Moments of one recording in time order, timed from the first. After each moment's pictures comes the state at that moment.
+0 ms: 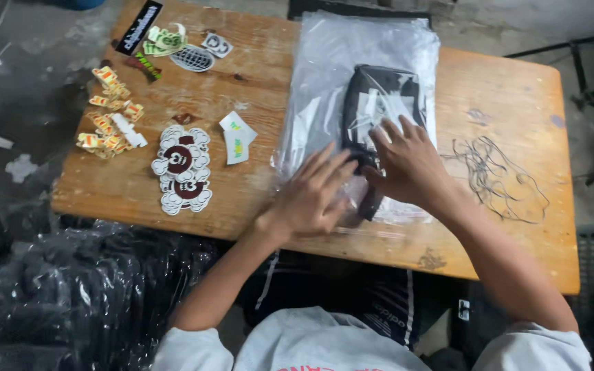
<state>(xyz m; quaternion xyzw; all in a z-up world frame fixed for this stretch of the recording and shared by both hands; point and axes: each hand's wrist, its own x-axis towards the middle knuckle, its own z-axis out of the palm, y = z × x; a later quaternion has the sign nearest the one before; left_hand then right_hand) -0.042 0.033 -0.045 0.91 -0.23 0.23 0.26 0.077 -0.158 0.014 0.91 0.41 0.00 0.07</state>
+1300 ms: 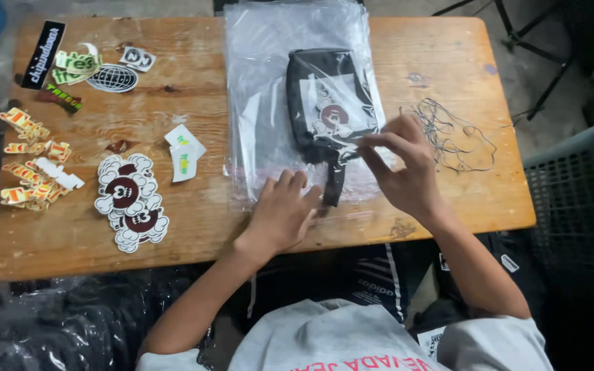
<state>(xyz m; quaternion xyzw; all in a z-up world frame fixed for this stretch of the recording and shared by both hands) -0.057 0.009 -0.038 0.95 -0.25 0.14 0.14 0.026 -0.206 0.038 0.80 0.37 0.22 -0.41</state>
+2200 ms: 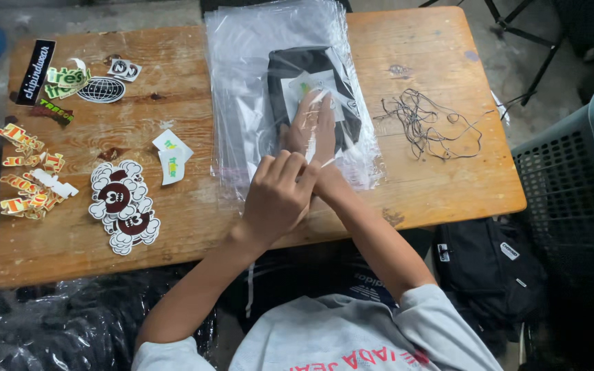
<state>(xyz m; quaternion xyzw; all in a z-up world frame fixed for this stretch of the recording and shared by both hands) -0.039 -0.013 0.021 0.85 -0.29 0.41 0.13 0.078 -0.093 -0.084 0.98 0.08 0.13 -0.10</state>
